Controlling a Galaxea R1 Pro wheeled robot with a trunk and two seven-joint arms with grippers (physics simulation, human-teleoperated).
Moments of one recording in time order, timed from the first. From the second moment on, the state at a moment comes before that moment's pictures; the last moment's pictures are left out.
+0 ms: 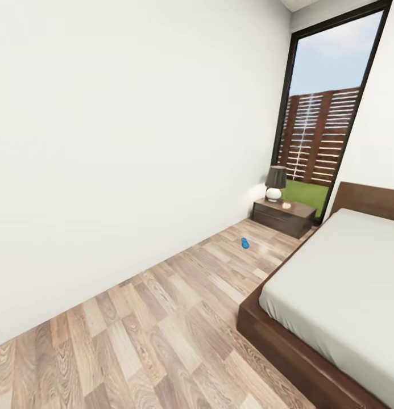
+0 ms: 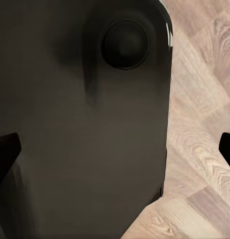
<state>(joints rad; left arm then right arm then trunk) 0.00 0.03 0.02 -0.07 0.01 0.06 -0.03 0.00 0.00 -0.02 0.00 -0.01 -0.01 0.01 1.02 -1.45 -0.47</state>
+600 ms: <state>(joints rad) 0.00 0.03 0.02 -0.07 0.01 0.06 -0.03 0.00 0.00 -0.02 0.00 -0.01 -0.01 0.01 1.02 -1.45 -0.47</state>
